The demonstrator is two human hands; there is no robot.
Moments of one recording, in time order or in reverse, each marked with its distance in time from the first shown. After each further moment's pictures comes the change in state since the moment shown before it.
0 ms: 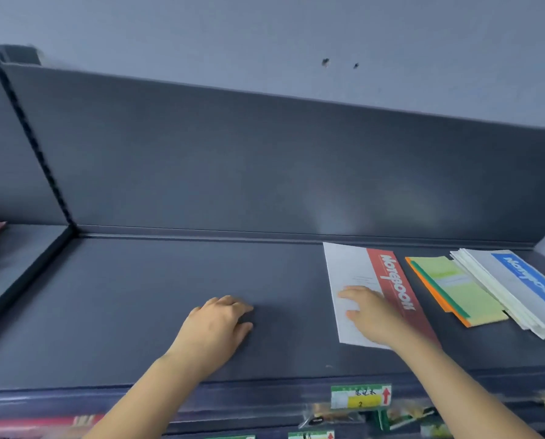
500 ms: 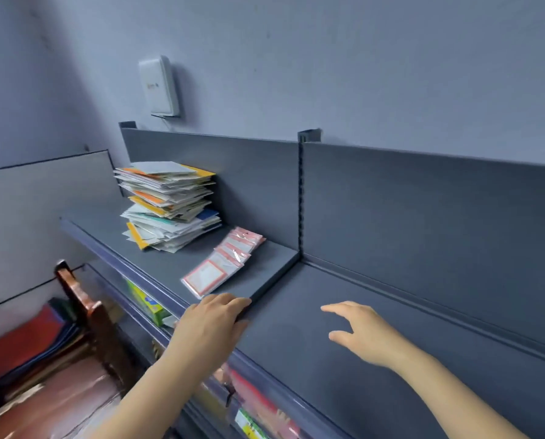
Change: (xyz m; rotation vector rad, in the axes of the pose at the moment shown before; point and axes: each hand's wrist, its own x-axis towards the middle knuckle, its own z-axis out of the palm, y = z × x) left_hand -0.174 -0.140 -0.113 0.250 0.323 -0.676; right_hand 0.025 -0.287 0.055 0.047 -0.312 -0.832
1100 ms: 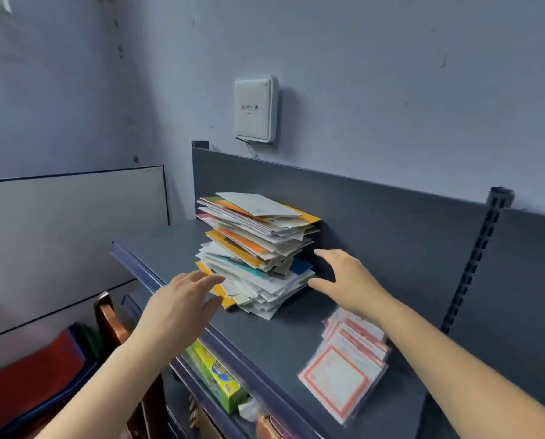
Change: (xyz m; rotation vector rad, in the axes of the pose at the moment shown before) left_hand 0.103 -0.330 -0.053 -0.038 0.199 -0.199; right_hand 0.287 -0.263 0.029 -0.137 0.250 -0.201
